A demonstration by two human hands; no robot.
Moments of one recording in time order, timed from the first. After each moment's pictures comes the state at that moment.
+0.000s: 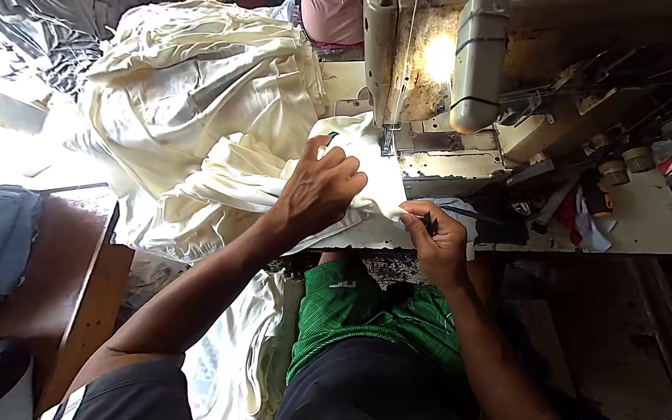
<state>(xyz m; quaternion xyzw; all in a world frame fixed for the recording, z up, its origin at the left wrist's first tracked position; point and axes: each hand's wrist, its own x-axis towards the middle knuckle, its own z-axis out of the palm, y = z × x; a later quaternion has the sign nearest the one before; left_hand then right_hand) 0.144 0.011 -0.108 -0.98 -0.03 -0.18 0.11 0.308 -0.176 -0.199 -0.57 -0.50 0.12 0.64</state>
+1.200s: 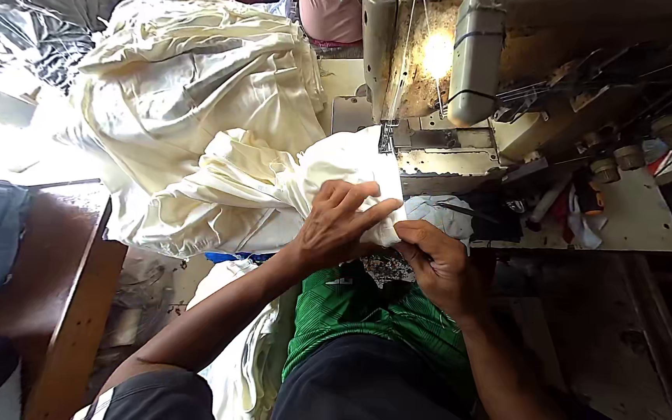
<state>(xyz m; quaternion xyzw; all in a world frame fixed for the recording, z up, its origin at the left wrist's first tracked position) 0.137 -0.037 -0.157 -0.95 -0.01 -0.32 -0.06 0.298 -0.209 -0.186 -0.54 -0.61 0.10 0.57</state>
